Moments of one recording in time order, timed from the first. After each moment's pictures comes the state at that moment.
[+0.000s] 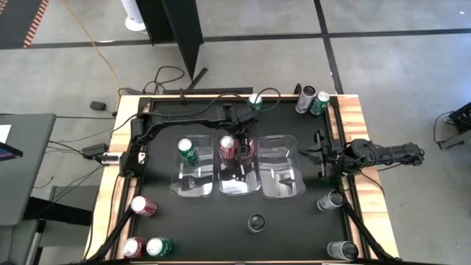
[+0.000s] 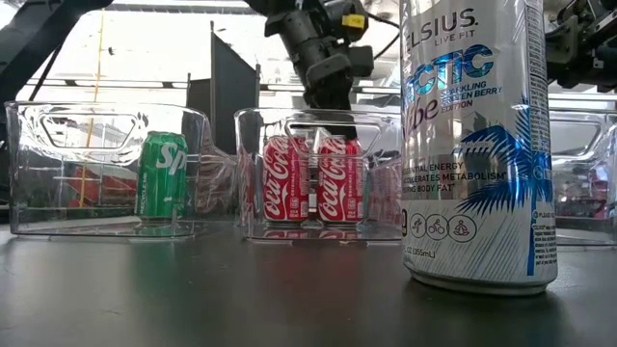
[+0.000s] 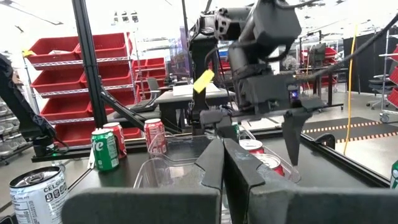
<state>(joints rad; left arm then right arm) 0.21 2.05 1.88 -0.85 0.03 0.24 0.12 0.01 0.05 0.15 0.18 0.07</state>
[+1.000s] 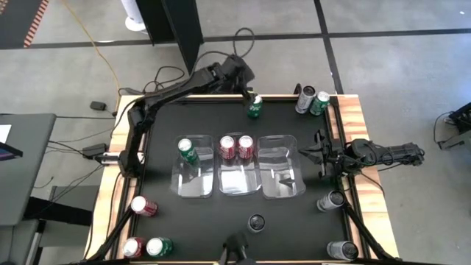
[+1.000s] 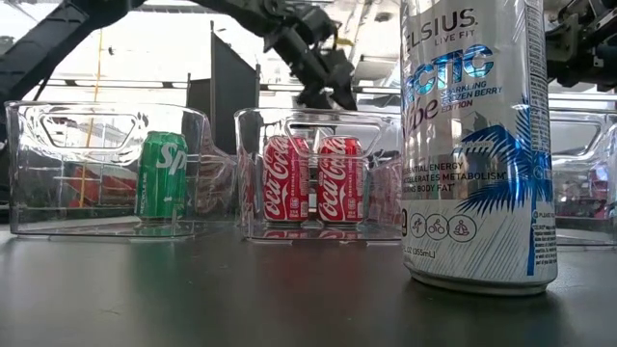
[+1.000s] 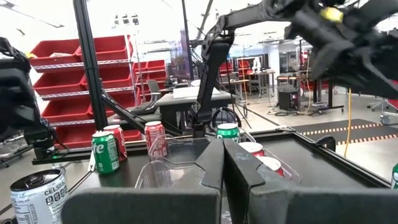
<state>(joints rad) 0.52 2.07 2.06 -0.62 -0.01 0.11 0.12 0.01 0.05 0.16 0.18 0.07</state>
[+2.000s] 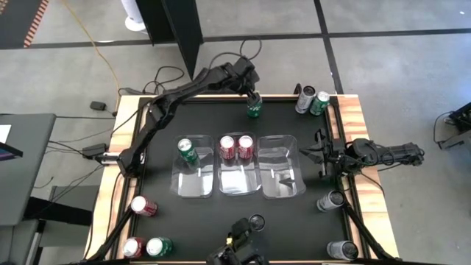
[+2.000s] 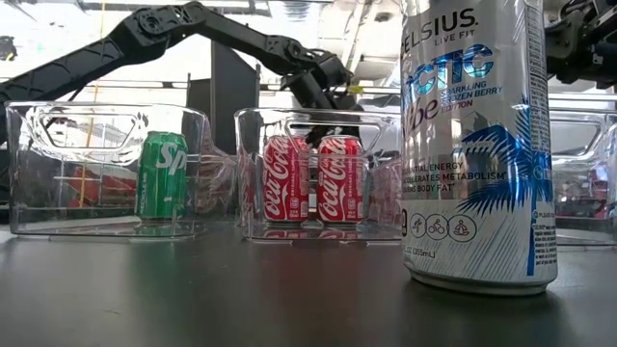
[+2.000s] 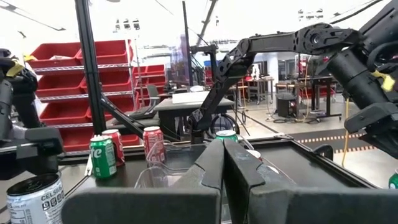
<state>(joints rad) 0.58 2.36 2.32 -0.76 0.08 0.05 0.12 0.01 0.05 0.19 0.18 0.04</state>
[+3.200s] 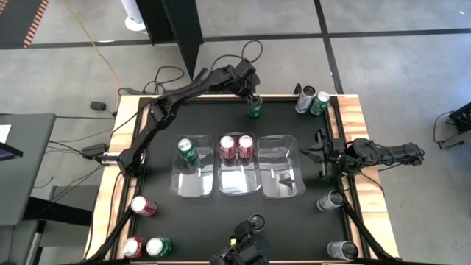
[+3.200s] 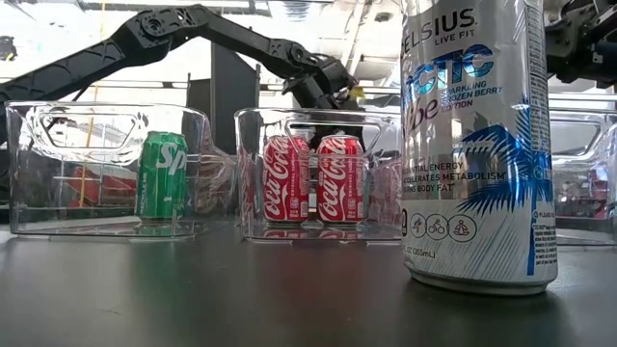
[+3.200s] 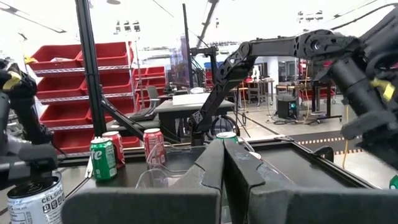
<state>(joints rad) 0.56 2.38 2.32 -0.78 0.12 0.02 0.12 0.01 0.05 0.20 0.18 0.05</state>
